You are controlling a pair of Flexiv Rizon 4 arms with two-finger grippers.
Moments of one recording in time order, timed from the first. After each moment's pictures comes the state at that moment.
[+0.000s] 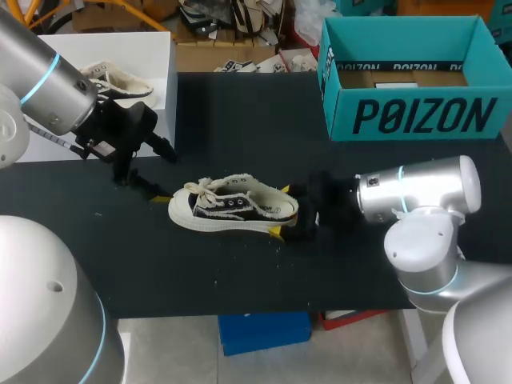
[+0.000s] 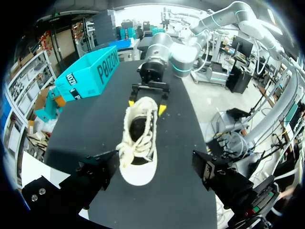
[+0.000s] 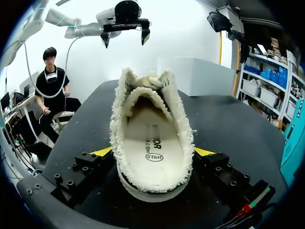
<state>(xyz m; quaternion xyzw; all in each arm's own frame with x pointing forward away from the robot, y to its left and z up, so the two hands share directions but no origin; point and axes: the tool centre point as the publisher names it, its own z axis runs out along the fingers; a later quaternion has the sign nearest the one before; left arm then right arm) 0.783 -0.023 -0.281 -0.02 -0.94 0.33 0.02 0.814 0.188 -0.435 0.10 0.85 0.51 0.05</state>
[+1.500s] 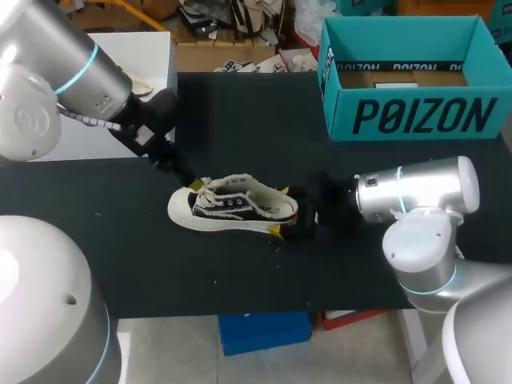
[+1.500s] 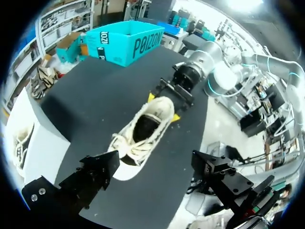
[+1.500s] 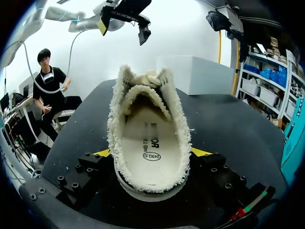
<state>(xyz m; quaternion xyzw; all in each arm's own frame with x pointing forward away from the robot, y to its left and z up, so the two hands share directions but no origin) 0.787 -0.065 -0.274 0.26 -0.92 0.27 0.08 0.816 0.189 -0.437 0.10 0.85 0.51 0.06</state>
